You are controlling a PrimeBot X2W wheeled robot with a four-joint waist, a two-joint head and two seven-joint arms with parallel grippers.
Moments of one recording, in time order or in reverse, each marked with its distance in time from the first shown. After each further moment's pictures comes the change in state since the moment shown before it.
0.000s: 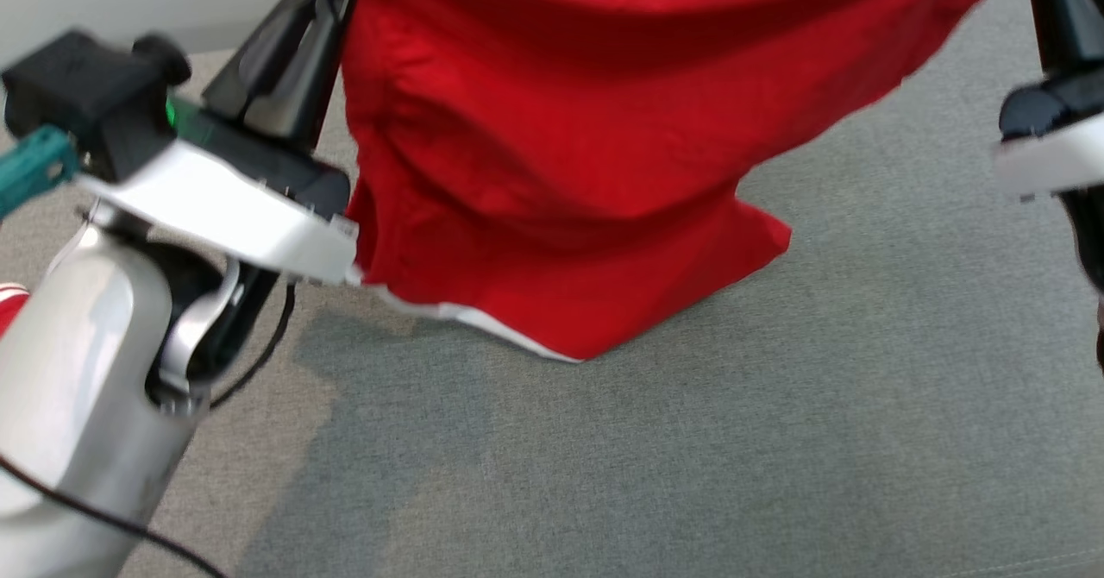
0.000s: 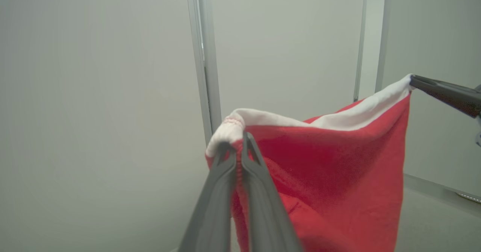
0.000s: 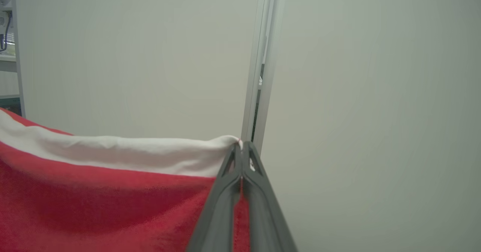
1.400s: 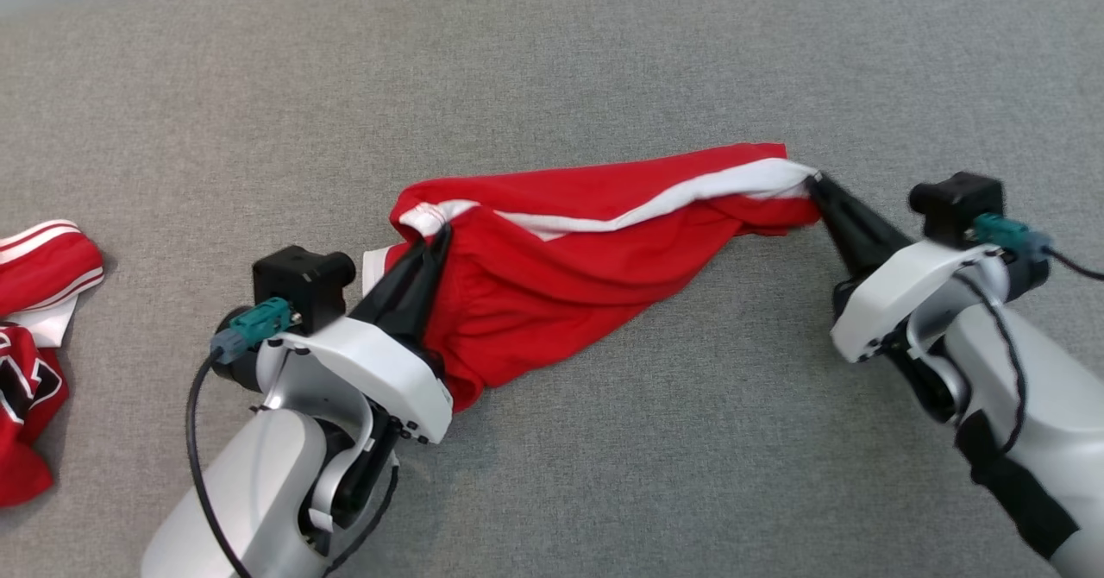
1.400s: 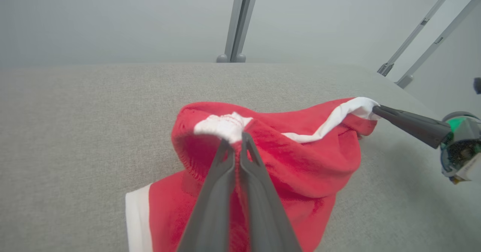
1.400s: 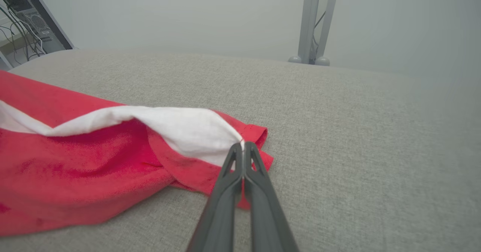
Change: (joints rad) left arm 0.246 -0.175 -0.102 0.307 -0.039 0.039 -0.041; right arm -0.079 0.045 0.549 0.780 0.271 0.000 -0.280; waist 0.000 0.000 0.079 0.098
